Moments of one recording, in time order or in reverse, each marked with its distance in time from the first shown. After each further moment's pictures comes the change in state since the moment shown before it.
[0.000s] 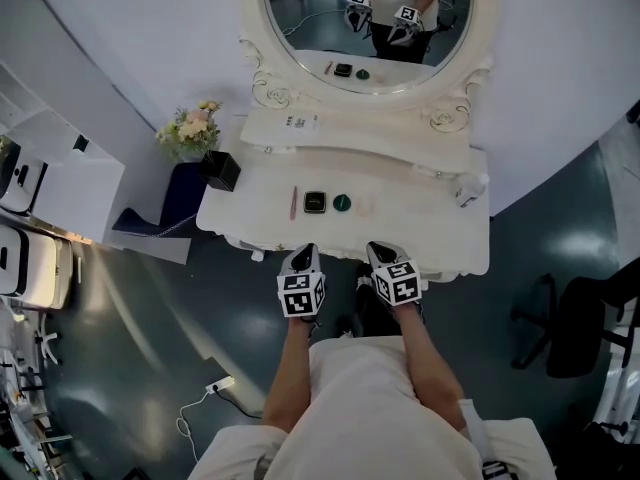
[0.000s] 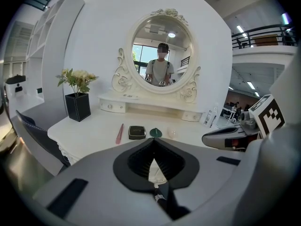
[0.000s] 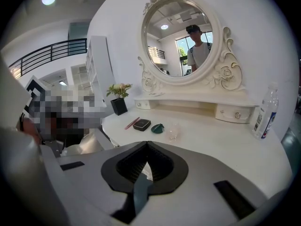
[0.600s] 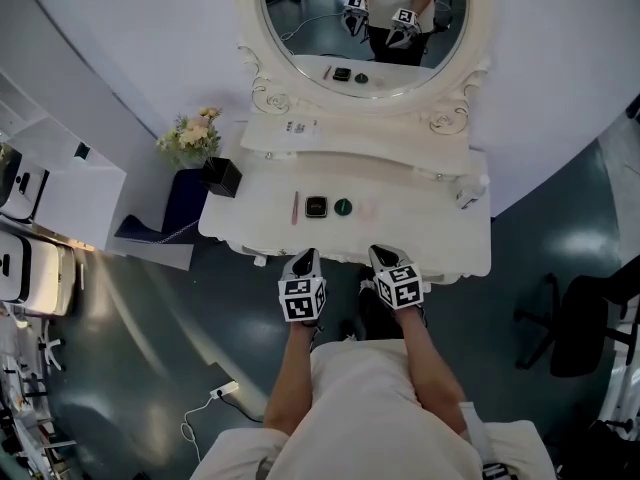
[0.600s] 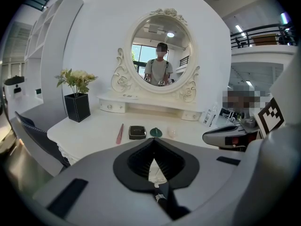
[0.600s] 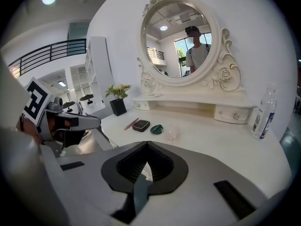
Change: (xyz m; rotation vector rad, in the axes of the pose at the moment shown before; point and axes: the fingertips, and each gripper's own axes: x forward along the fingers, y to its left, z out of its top) left arm 0.000 0.001 0.000 0.012 0.002 -0.008; right arm -0.002 -0.003 0.002 0.002 -0.012 -0.014
